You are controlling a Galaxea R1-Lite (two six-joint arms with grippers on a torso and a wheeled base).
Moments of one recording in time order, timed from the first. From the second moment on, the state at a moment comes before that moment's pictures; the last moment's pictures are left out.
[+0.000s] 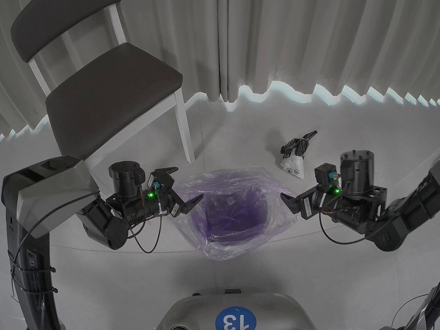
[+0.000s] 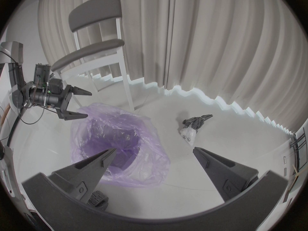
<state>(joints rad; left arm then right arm) -0.31 2.27 -0.93 -1.13 -0.35 0.51 0.49 1.92 -0.74 -0.78 -0.20 -0.13</state>
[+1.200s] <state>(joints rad) -0.50 2.38 -1.08 -1.05 -0.03 0.83 0.51 1.78 -0.29 -1.27 -0.21 -0.11</state>
